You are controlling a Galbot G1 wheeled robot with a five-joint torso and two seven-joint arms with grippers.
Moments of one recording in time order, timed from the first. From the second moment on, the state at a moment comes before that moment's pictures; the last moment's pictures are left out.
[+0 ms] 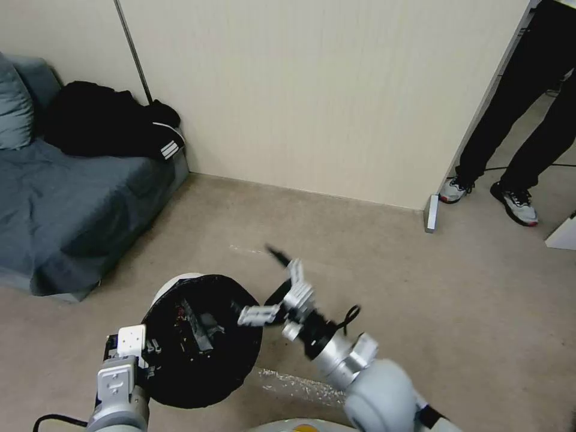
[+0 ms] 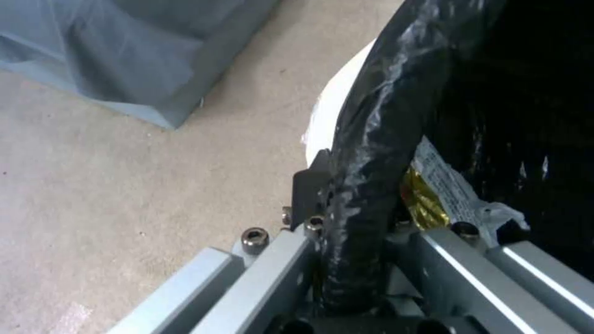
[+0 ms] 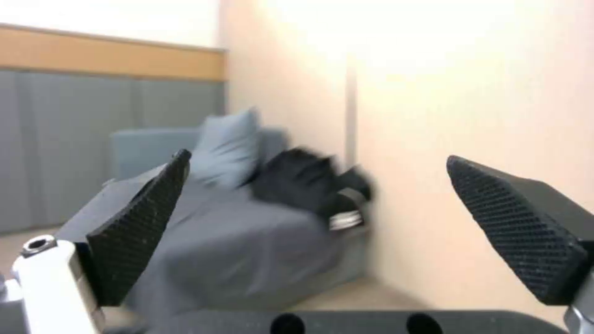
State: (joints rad) left arm 1.92 -1.45 -0.63 -2.43 -0.10 0.63 -0.32; right arm -1.35 1.21 -0.02 2.22 0.20 0.14 -0.07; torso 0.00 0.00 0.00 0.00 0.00
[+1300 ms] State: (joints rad) left arm 1.94 -1.34 -0.61 -2.47 -0.28 0.69 -0.32; right arm -1.73 1.38 0.25 2.12 -0.06 0.40 0.04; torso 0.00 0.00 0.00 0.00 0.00
